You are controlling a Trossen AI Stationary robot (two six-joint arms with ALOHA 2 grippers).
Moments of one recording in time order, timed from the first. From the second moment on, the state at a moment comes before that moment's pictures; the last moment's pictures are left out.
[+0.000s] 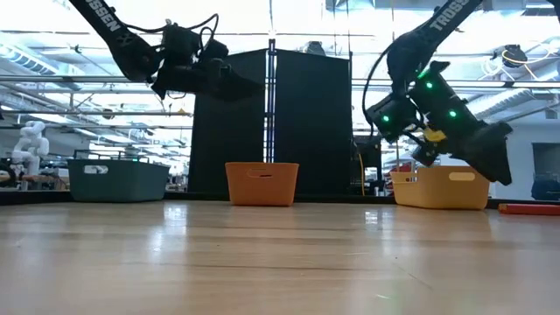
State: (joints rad) left arm 0.73 1.51 0.80 0.64 0.70 0.27; right arm -0.42 1.73 0.98 -1.39 0.18 -0.01
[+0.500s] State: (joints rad) left arm 0.74 1.51 0.80 0.59 0.71 0.27; right arm -0.42 1.69 0.82 -1.18 0.21 -0.18
